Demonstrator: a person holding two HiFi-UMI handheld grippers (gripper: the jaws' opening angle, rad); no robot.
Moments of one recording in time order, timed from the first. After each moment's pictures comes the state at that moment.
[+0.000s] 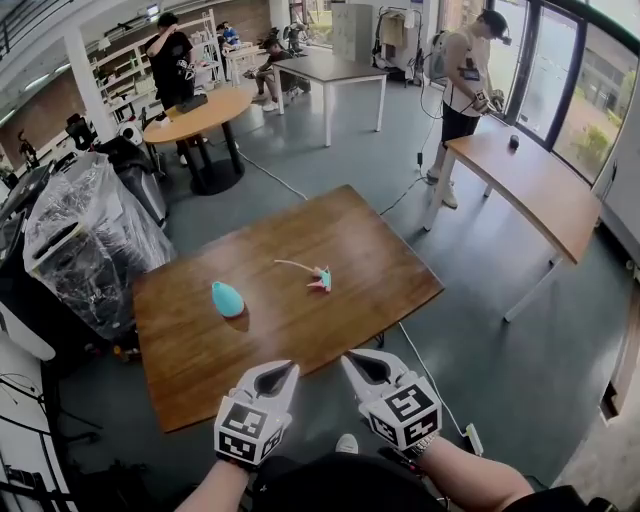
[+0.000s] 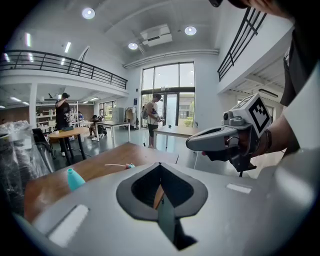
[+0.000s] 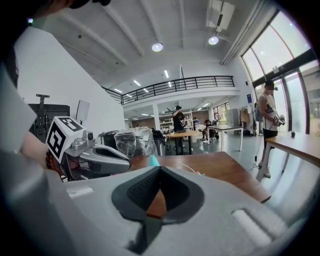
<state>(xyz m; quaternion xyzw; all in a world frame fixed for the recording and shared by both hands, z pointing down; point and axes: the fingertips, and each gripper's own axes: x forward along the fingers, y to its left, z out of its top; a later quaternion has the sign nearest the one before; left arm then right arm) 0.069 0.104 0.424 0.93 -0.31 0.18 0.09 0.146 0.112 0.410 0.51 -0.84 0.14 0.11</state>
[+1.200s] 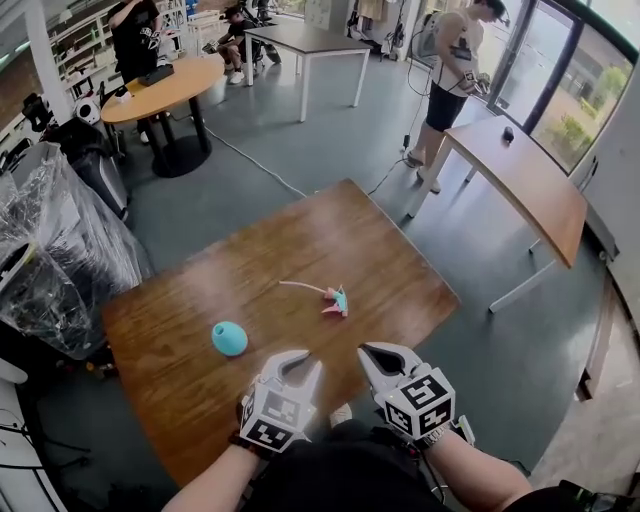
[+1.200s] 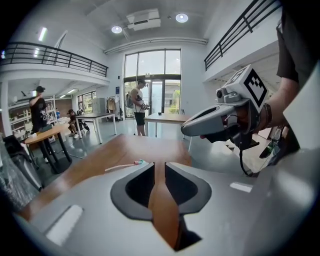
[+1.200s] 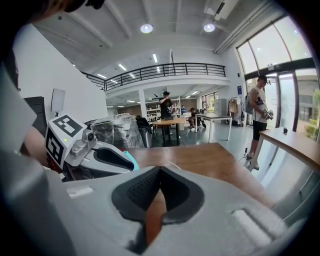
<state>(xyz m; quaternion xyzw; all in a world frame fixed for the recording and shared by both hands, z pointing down) 0.077 -0.034 0.494 0.94 -0.20 0.26 0.07 0.146 -0.022 0.455 0.56 -0.79 0.19 0.18</state>
